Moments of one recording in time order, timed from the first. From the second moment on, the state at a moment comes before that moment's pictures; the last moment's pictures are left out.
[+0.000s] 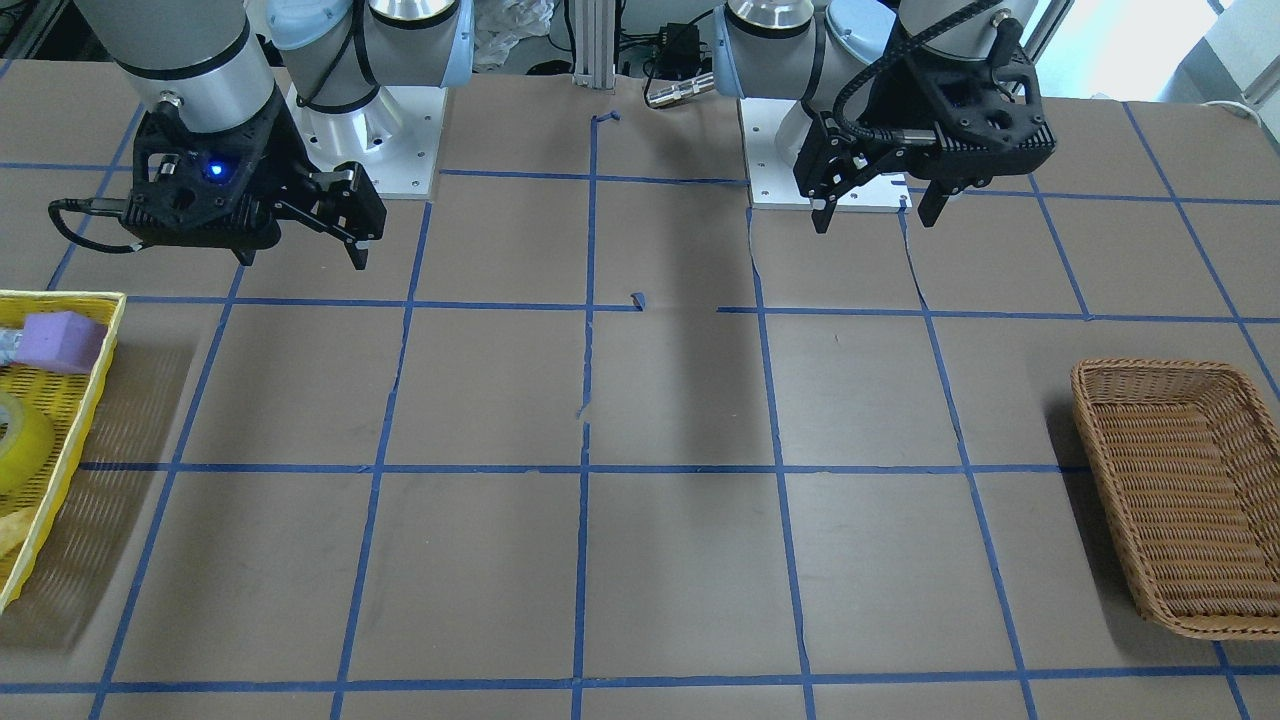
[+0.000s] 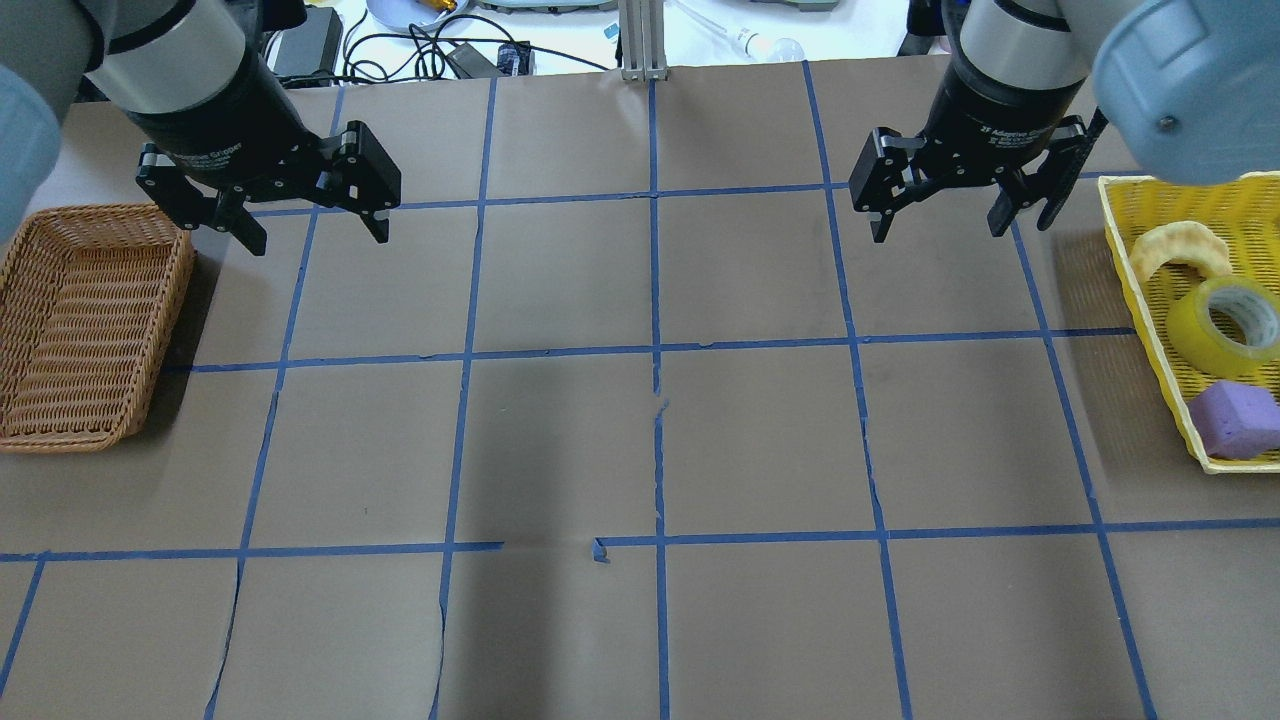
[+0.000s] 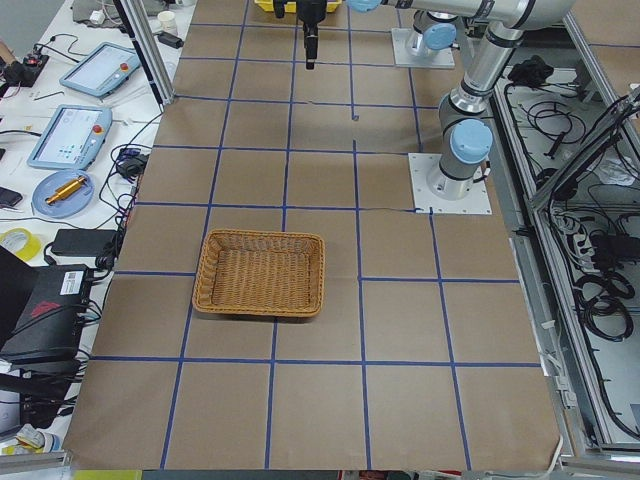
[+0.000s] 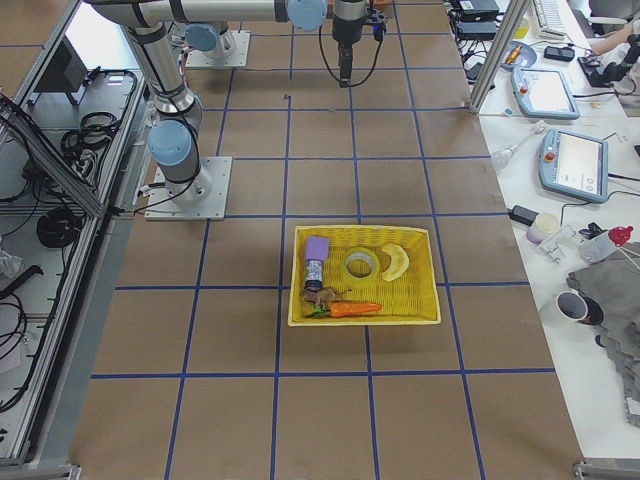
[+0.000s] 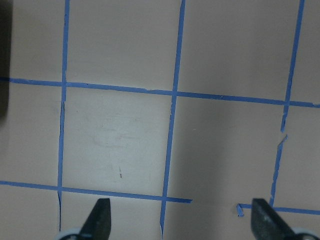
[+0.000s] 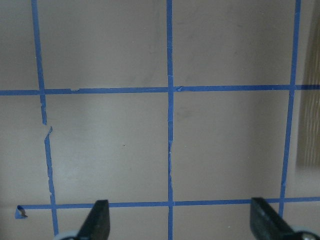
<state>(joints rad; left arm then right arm) -1.60 -1.52 -1.54 -1.61 1.60 -0.12 1.60 -1.55 1.55 -1.56 -1.59 0.03</state>
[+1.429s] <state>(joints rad) -1.58 -1.52 -1.54 -1.57 1.60 -0.12 1.60 -1.55 1.56 -1.56 -1.59 0.03</state>
